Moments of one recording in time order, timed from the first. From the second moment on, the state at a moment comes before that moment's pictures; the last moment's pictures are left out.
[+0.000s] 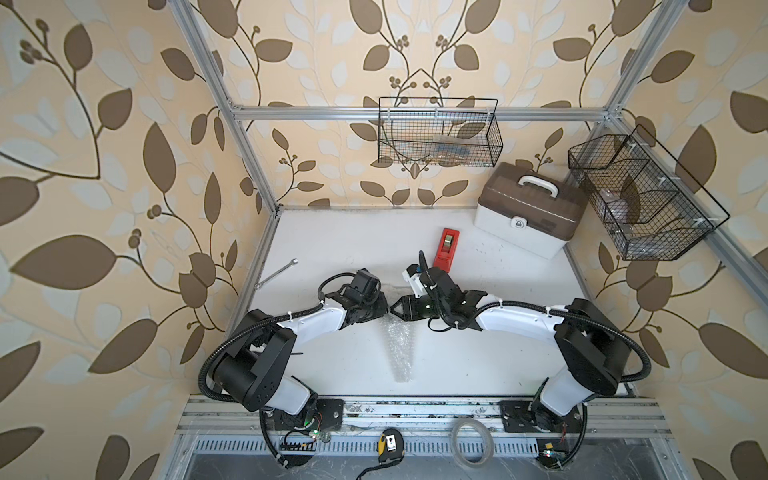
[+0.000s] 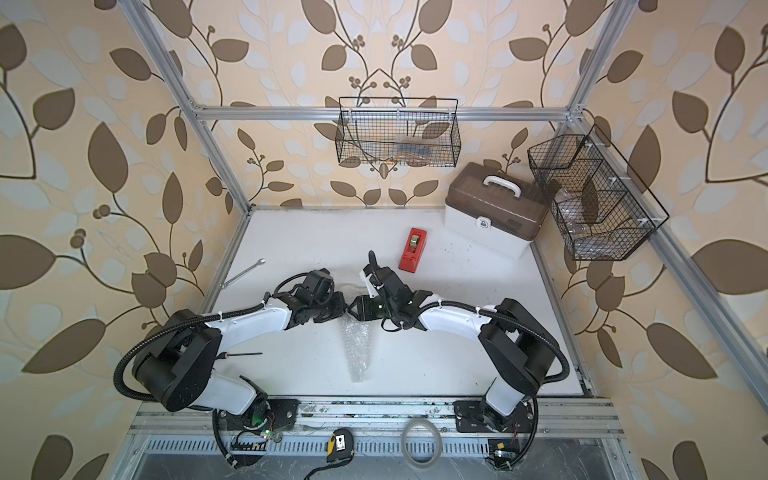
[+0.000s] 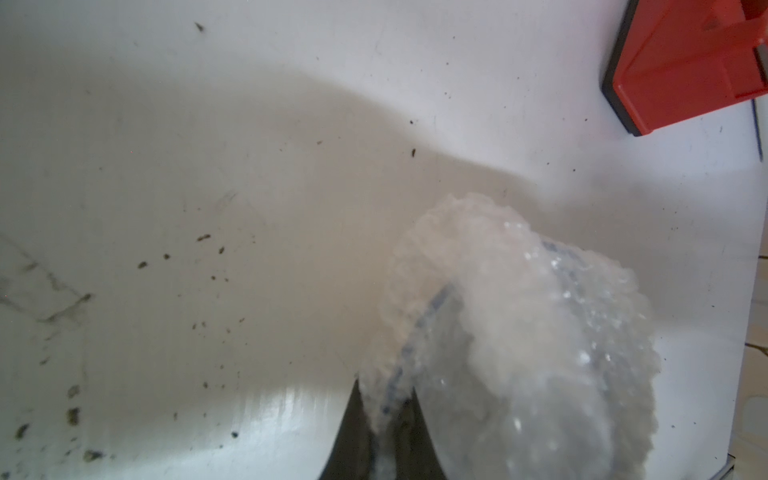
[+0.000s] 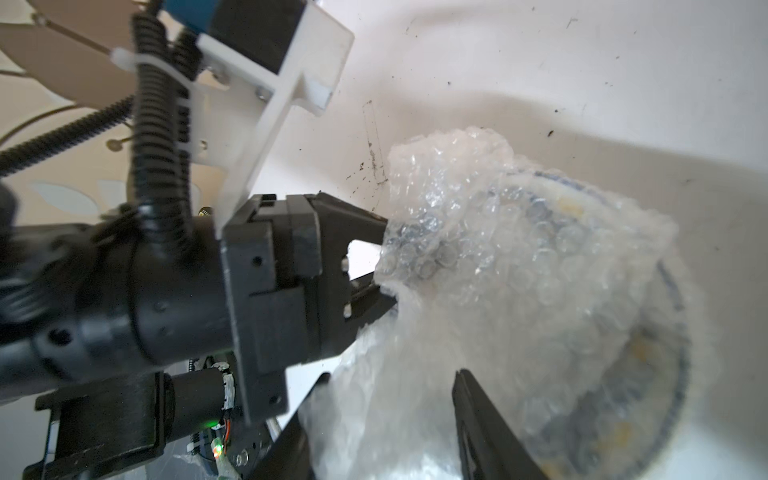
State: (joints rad) left arm -0.50 1.47 0.68 -0.16 0.12 -0.80; right arm 0.82 1.62 0.93 -0.01 -0.25 0.68
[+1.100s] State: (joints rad) left arm -0.50 1.37 0.68 -0.25 0.07 -0.85; right arm 0.81 1.80 0.97 0.03 -0.28 0.62
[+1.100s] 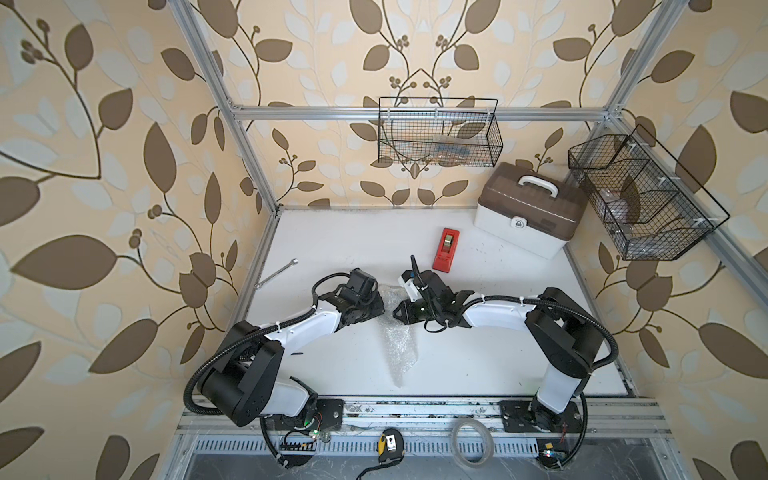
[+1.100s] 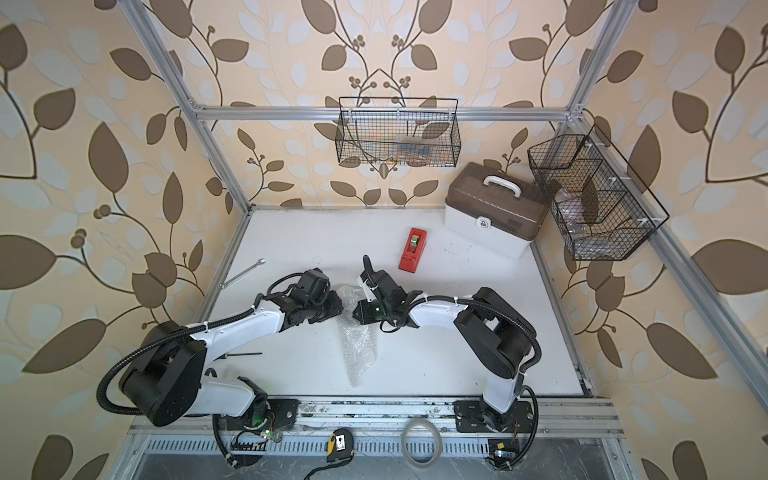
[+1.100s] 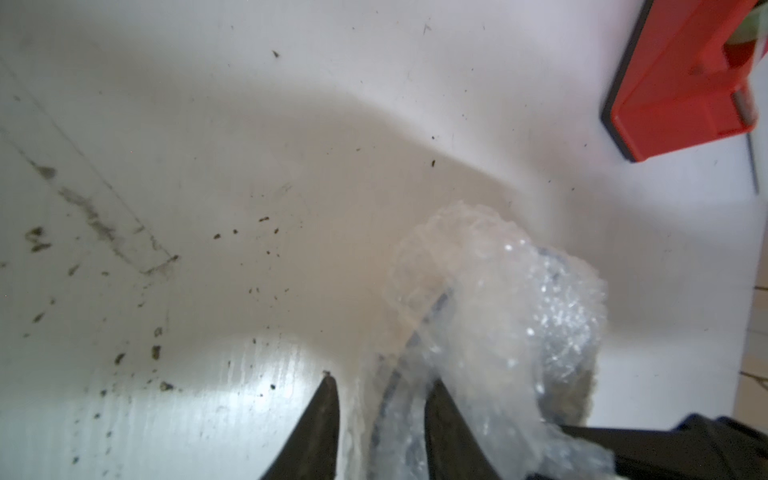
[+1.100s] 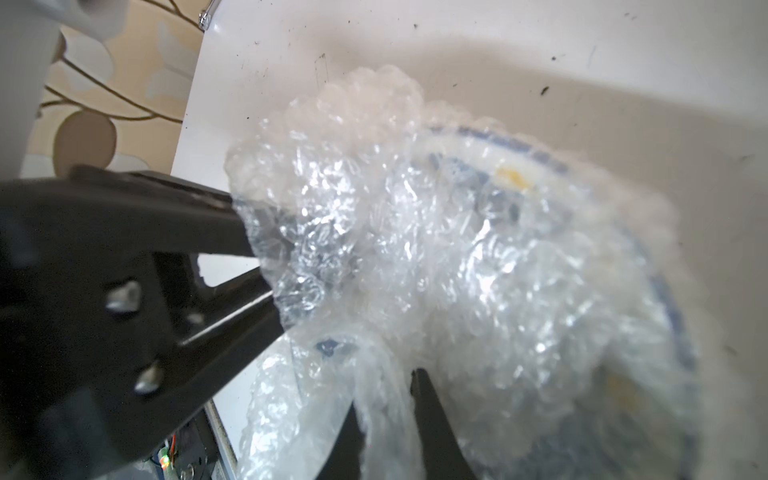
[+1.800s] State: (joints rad) left arm -0.50 1.21 0.60 -0.21 0.08 -0.89; right arm 0.82 1.84 1.03 -0.01 -0.26 0.60
